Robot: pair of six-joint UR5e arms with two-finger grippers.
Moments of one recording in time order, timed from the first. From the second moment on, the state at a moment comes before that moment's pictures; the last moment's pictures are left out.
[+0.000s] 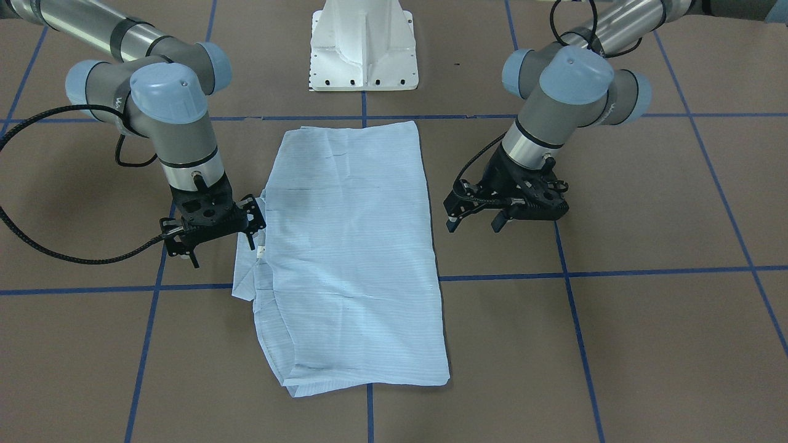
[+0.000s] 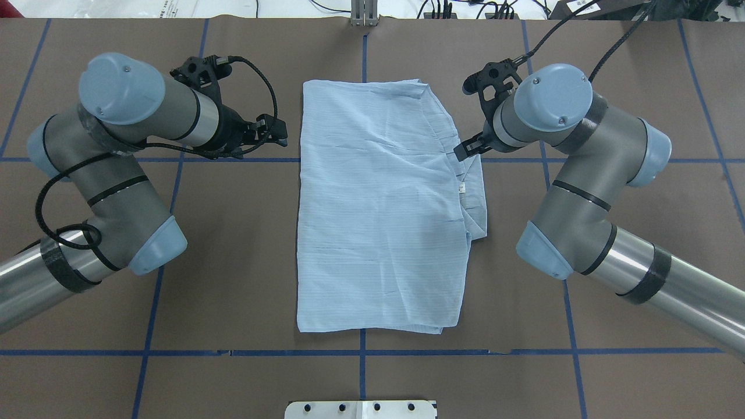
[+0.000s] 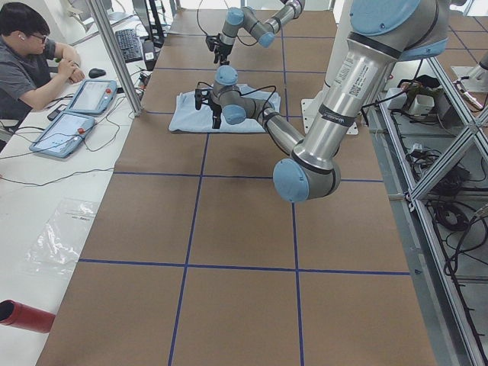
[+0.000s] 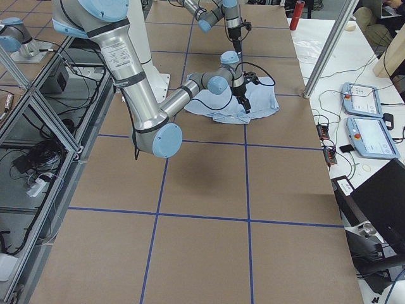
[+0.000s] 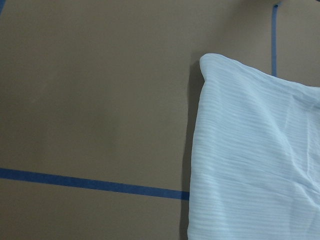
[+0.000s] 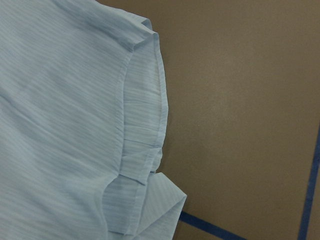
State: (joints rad) left arm -0.72 -2.08 -1.67 -2.06 -1.94 -1.36; right arm 0.72 -1.07 1.70 -1.39 1.76 0.67
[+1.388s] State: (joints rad) left arm -0.28 -2.00 -1.85 -1.83 -1.72 -1.76; right arm 0.58 -1.30 1.97 -1.38 1.90 1.20
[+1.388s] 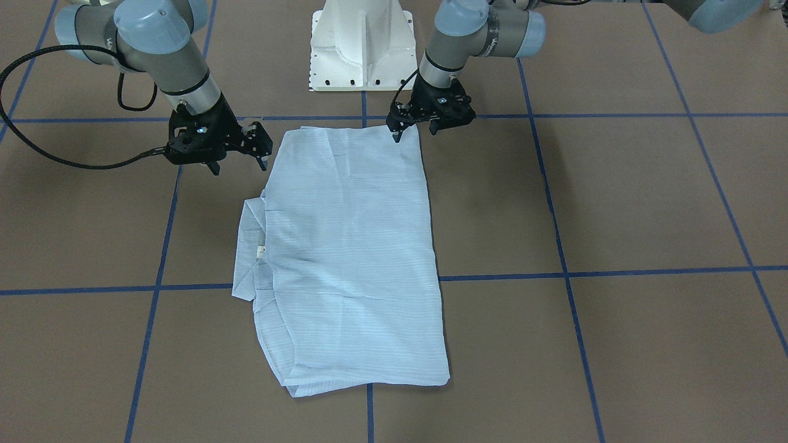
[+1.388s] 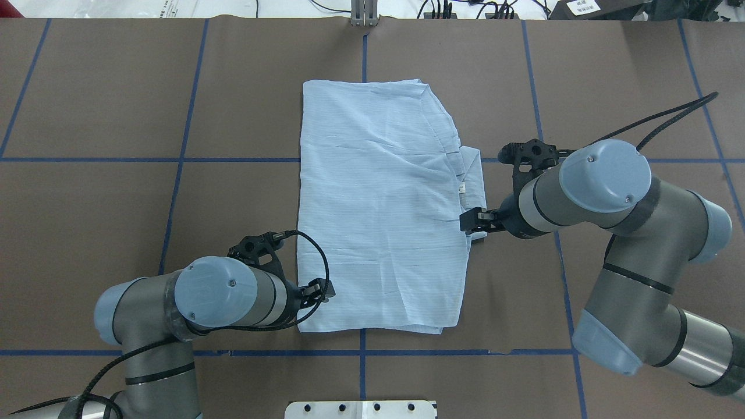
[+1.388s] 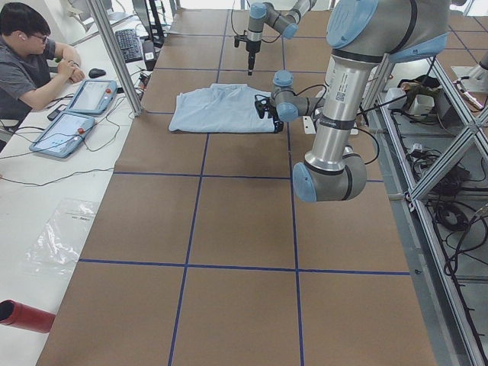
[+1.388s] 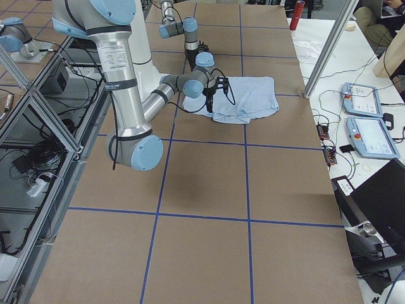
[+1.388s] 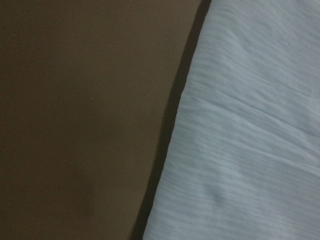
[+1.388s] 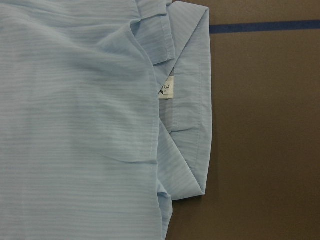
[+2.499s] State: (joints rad) left arm -0.24 -2.01 -1.84 -1.82 -1.72 -1.76; right arm 0.58 -1.31 1.97 -1.38 1.89 1.20
